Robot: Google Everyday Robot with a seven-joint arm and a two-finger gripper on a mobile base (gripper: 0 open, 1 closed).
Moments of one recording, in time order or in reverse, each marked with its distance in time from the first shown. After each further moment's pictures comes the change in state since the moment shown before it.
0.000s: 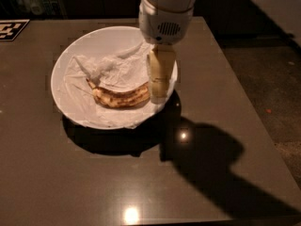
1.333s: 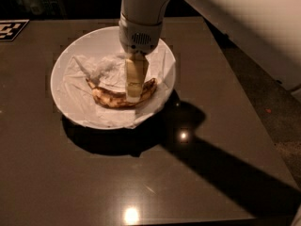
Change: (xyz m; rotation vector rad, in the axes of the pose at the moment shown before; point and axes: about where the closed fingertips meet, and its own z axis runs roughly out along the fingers) arm -0.037 -0.023 0.059 -0.142 -0.043 0.040
